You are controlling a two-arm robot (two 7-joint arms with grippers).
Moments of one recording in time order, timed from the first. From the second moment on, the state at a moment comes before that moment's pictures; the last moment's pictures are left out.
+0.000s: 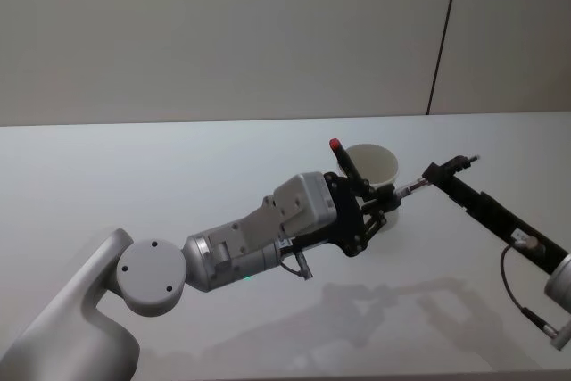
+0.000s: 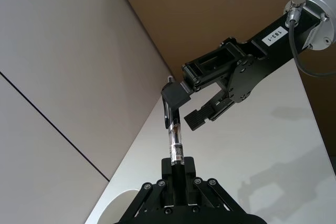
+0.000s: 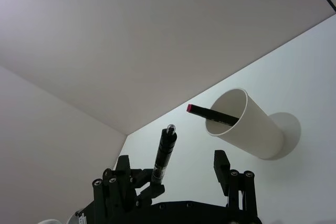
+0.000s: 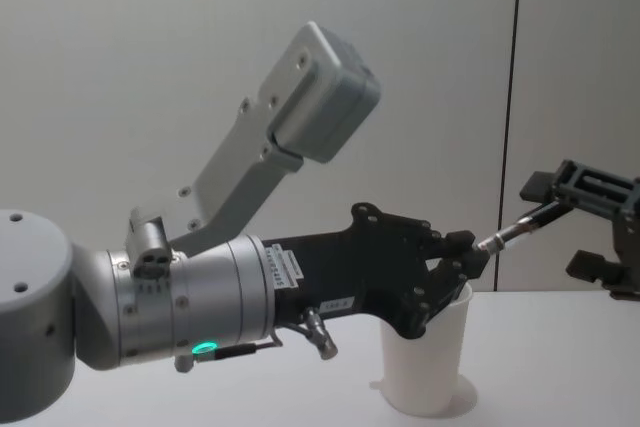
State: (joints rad) left arm -0.43 0.25 0.46 -1.30 0.03 -0.32 -0.68; right arm -0.01 0.22 -0.05 -1.77 1.05 0.49 0.22
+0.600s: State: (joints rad) left arm -0.43 0.25 0.46 -1.30 0.03 -0.32 -0.68; right arm -0.02 0.22 -0.07 -1.79 1.12 0.47 0.18
